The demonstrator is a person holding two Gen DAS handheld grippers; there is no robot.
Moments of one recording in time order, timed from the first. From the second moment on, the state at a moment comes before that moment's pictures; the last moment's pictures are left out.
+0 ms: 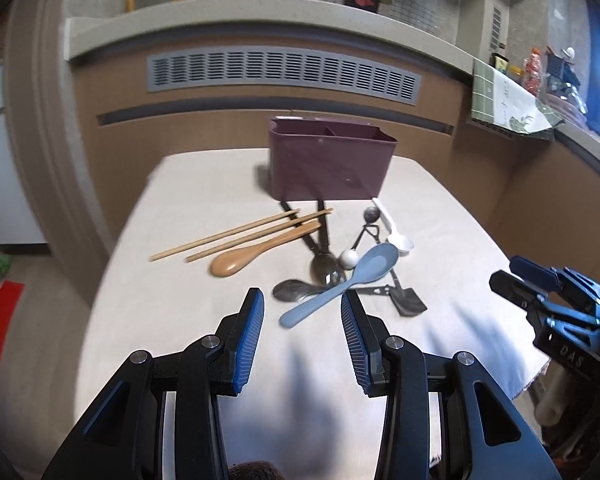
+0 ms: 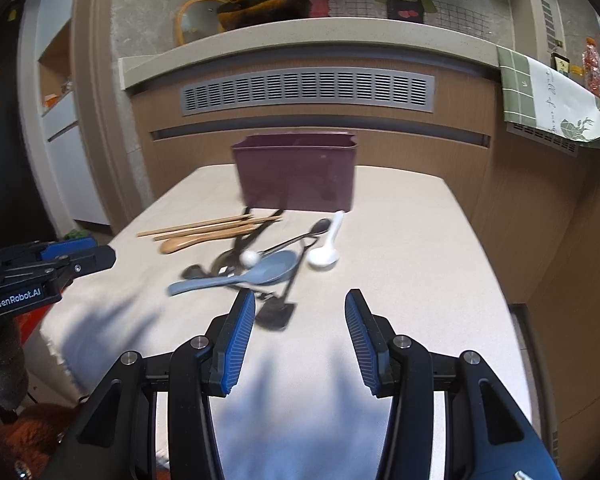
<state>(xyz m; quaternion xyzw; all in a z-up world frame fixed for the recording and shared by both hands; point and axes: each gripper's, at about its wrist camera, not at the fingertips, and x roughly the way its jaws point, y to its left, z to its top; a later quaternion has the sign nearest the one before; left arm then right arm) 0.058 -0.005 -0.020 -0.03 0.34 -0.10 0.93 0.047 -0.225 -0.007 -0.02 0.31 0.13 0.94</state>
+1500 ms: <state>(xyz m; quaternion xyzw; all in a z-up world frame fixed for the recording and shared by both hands) 0.141 0.010 -0.076 -0.06 0.41 -0.14 0.90 0.168 -0.195 -0.017 -0.04 0.37 0.16 0.91</state>
